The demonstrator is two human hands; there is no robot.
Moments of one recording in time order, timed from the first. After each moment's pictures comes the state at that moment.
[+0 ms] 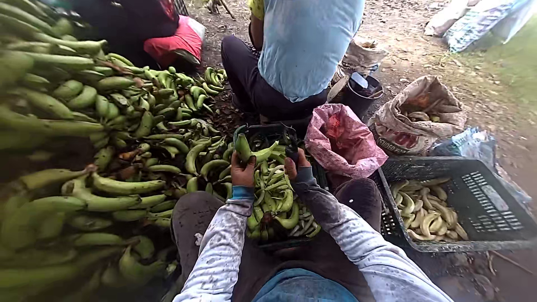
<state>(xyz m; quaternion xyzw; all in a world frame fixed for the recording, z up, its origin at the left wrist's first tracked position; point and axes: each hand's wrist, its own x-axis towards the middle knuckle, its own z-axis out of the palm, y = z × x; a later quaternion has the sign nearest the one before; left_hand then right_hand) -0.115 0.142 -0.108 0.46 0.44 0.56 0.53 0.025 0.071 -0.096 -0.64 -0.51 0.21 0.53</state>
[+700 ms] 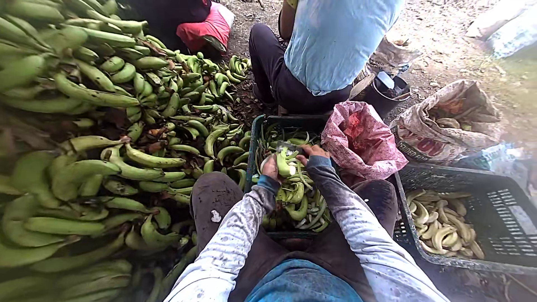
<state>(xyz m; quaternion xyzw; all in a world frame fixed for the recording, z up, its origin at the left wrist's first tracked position) -0.092 0.116 -0.108 0.29 0.54 0.39 0.69 0.073 0.094 -0.125 -0.74 -0.61 0.19 0.21</state>
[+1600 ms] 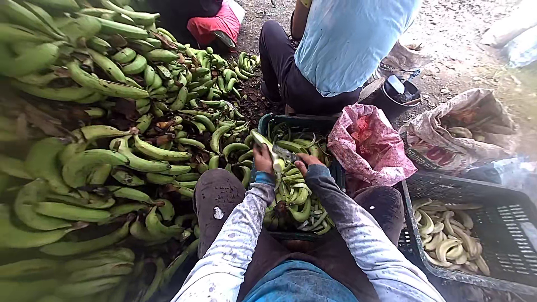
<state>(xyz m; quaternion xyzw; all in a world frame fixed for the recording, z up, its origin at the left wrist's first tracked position) -0.111 0.148 -0.121 0.38 0.55 0.53 0.52 0.043 0.090 -0.153 -0.68 -0.63 0.18 0.32</state>
